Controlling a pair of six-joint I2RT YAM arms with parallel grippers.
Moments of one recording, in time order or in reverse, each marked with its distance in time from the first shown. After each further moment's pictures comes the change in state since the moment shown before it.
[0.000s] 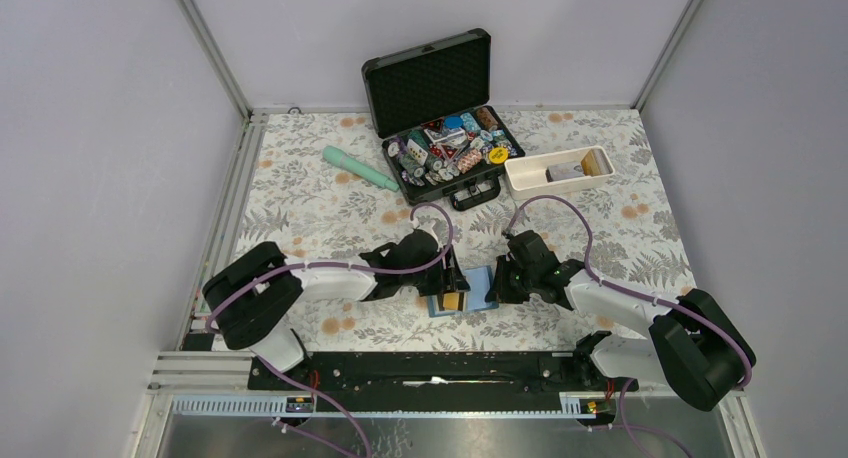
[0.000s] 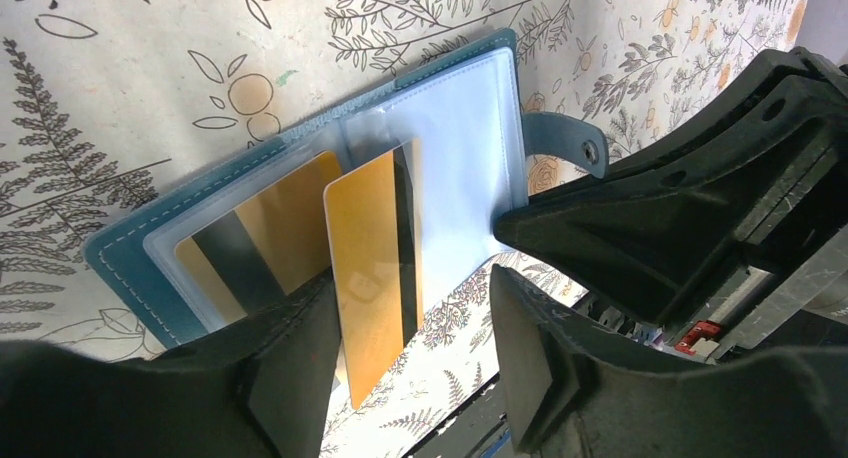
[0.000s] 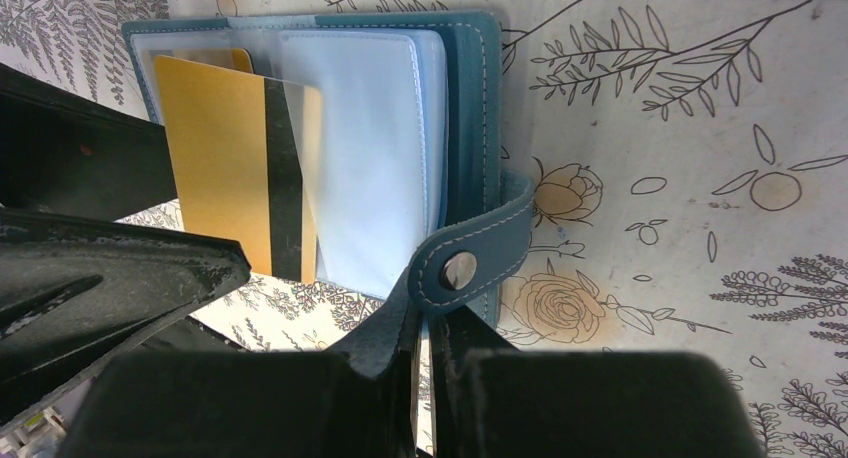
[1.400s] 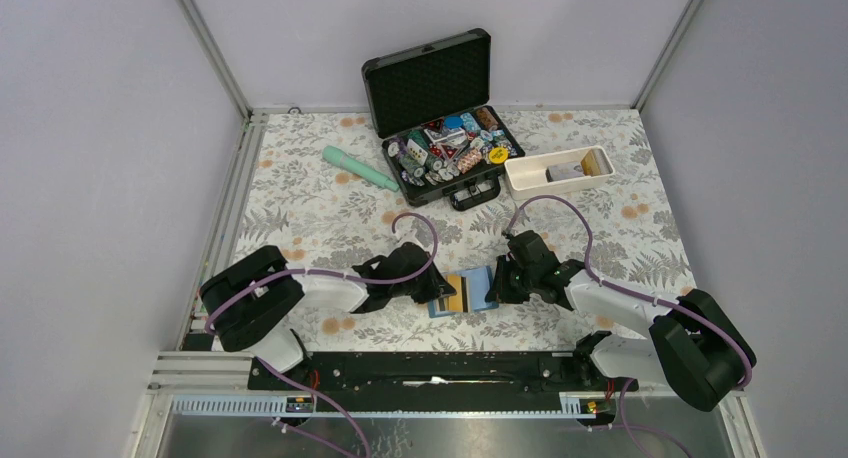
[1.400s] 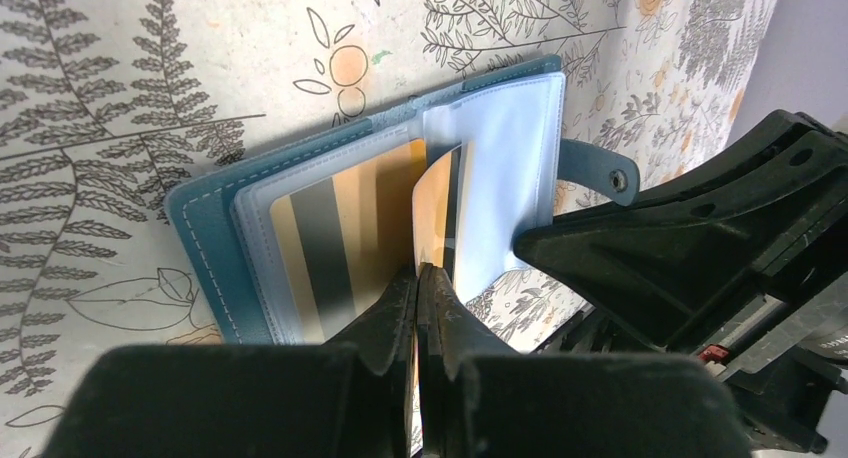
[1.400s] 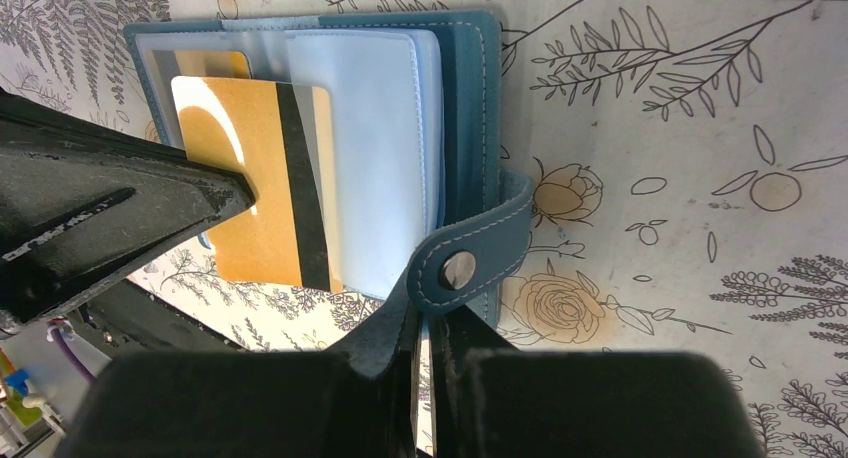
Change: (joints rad) left arm -0.012 -0.019 -0.132 0.146 -0.071 -0.175; right arm 0.001 -0.002 -0.002 0.002 0.000 -0.001
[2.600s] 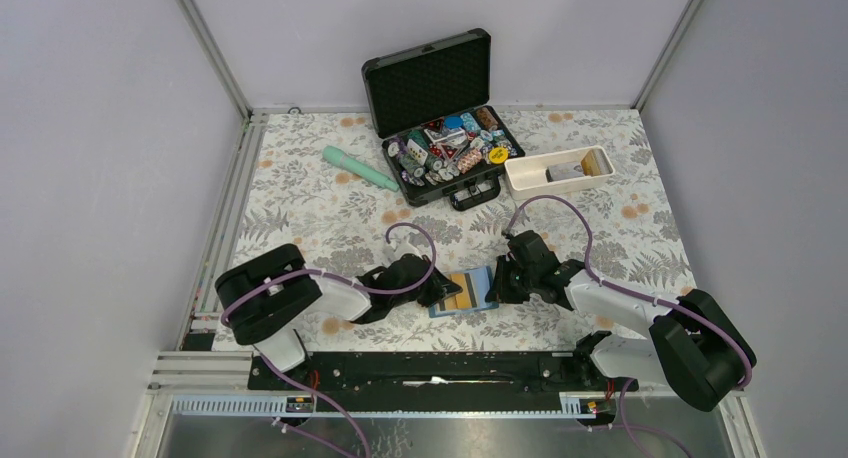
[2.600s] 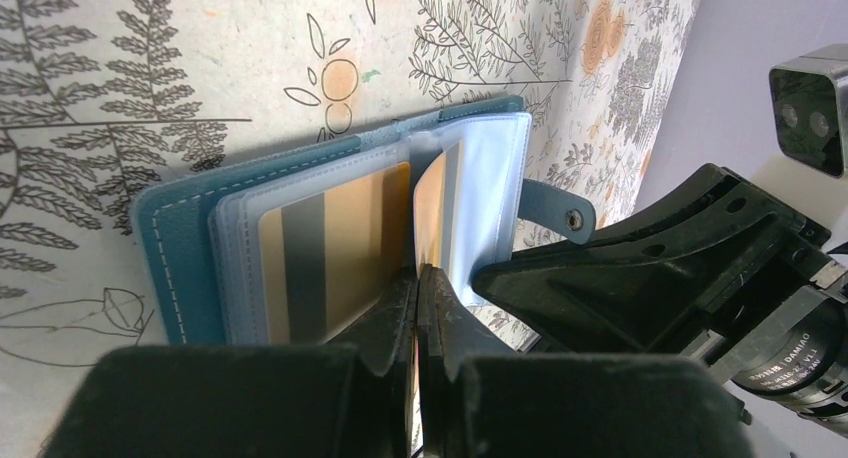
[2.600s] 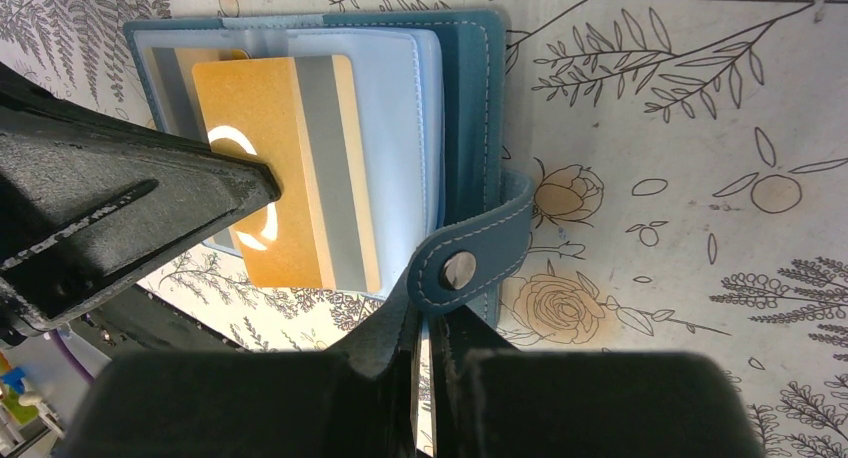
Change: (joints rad) left arm -0.050 0.069 -0.089 0.274 -0.104 -0.210; right arm 0.000 0.000 0.000 0.000 -0.003 -0.006
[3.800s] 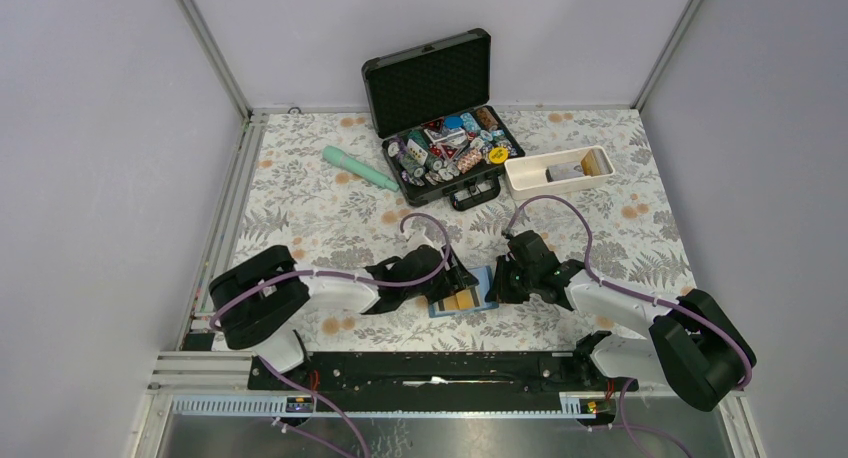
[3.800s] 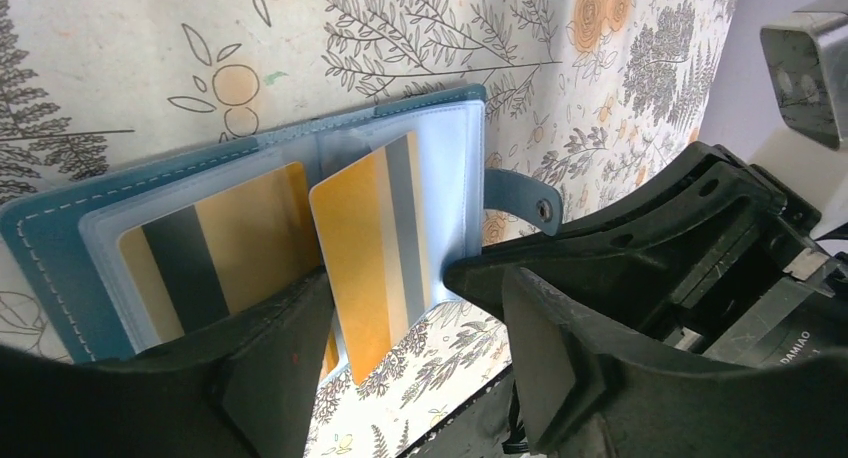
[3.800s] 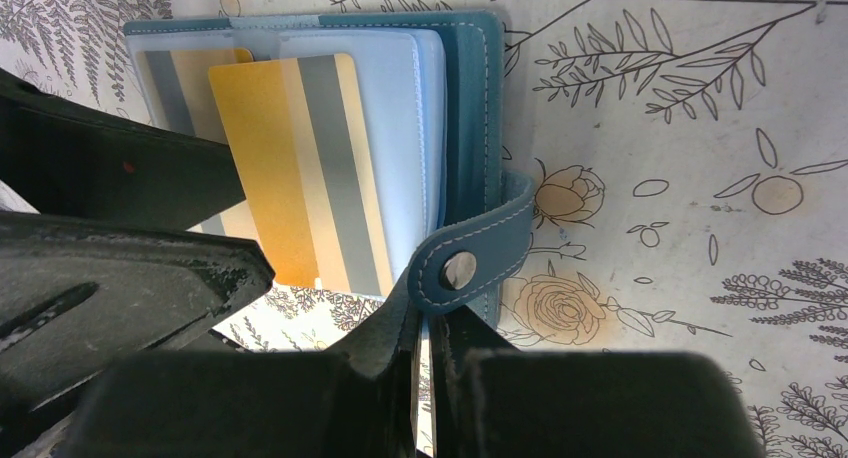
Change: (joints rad) left arm -0.029 -0.032 0.152 -0.246 -0.030 0.101; right arm 0.000 0.000 -0.002 0.004 -0.001 -0.002
